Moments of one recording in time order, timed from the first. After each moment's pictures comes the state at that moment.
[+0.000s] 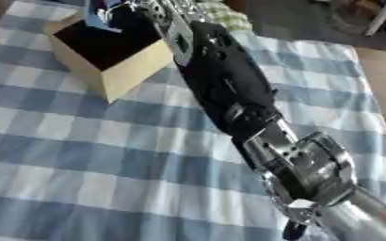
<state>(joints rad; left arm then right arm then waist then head) -0.30 0.41 -0.02 -1.99 0.00 -0.34 0.07 -1.43 -0.18 0.09 -0.78 1.01 -0.14 0.07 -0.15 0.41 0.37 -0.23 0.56</state>
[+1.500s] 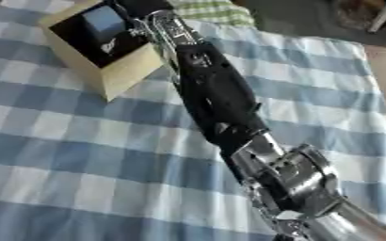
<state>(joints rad) -0.31 0.40 -0.03 -1.99 -0.01 -0.32 0.06 -1.43 -0.15 0.05 -0.72 1.35 -0.12 0.15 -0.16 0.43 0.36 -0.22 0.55</state>
